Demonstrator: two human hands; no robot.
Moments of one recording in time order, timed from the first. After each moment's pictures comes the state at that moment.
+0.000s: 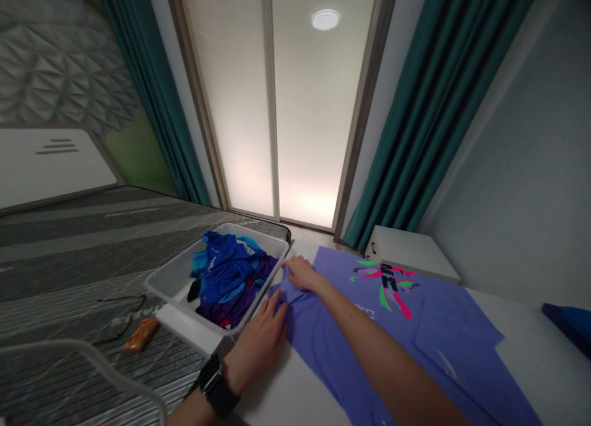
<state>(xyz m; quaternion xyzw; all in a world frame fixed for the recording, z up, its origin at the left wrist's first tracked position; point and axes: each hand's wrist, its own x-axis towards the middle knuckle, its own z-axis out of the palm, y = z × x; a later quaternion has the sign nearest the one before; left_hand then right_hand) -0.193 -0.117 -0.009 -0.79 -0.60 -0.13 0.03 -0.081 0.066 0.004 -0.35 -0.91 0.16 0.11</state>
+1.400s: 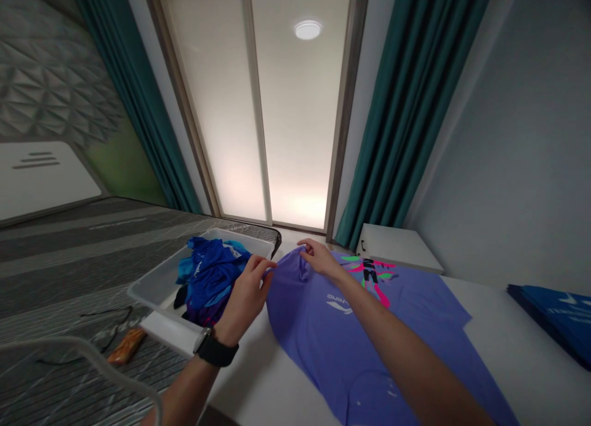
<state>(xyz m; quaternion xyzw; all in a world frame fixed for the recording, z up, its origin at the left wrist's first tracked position) -0.175 -0.076 0.076 -0.72 -0.57 -0.40 -0.02 0.005 0.091 0.027 -0.35 -0.79 0.32 0.38</state>
